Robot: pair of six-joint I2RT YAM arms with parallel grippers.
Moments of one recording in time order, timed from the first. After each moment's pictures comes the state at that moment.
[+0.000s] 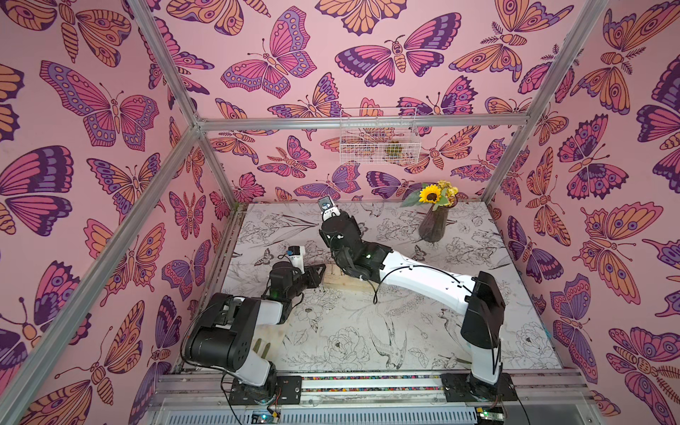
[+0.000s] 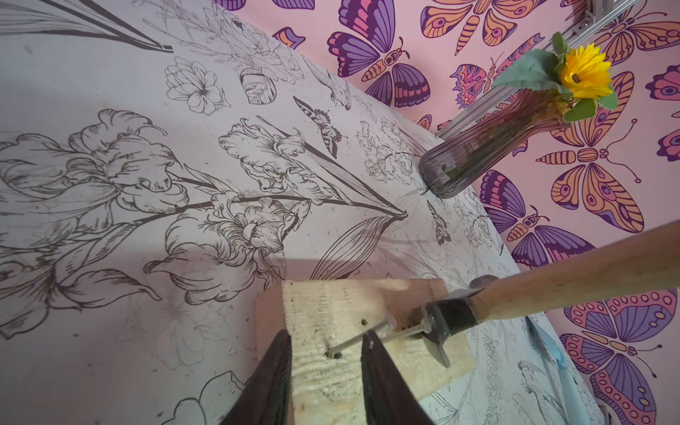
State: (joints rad) left arm -0.19 1.57 0.40 0.79 0.45 -0.53; right arm 1.03 1.96 1.79 -0.14 0.82 -0.07
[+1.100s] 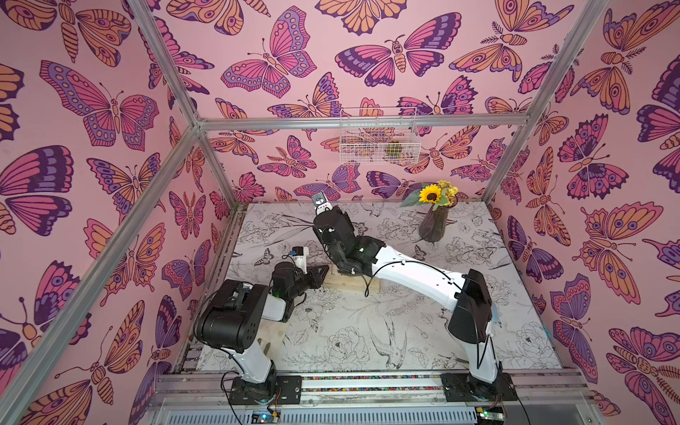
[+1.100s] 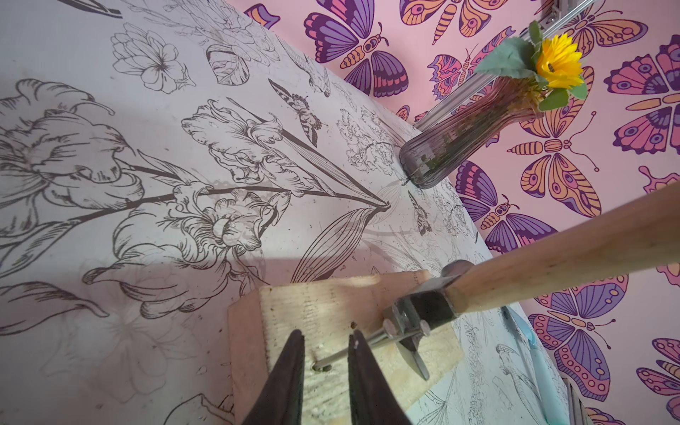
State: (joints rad) left arm -0.20 1.69 0.41 0.94 0.54 -0.56; right arm 1.02 2.04 1.93 -0.23 0.78 -0.01
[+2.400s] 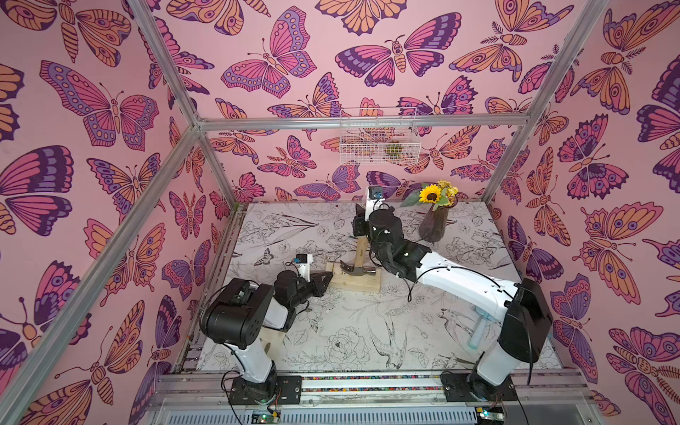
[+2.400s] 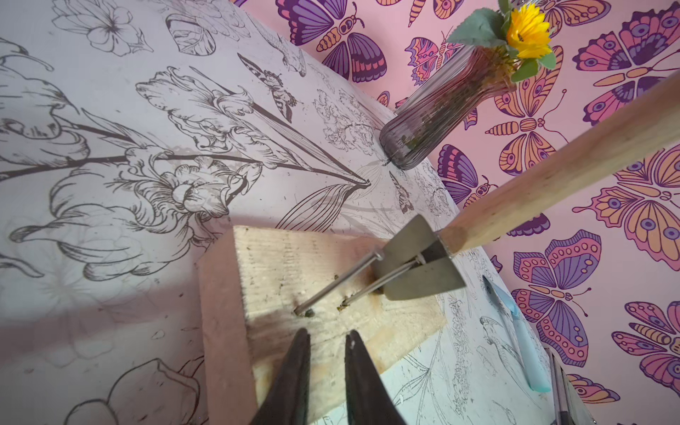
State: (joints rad) left arm -0.25 1.73 0.31 1.11 0.55 -0.57; right arm 0.85 1.68 1.40 0.14 0.58 0.24
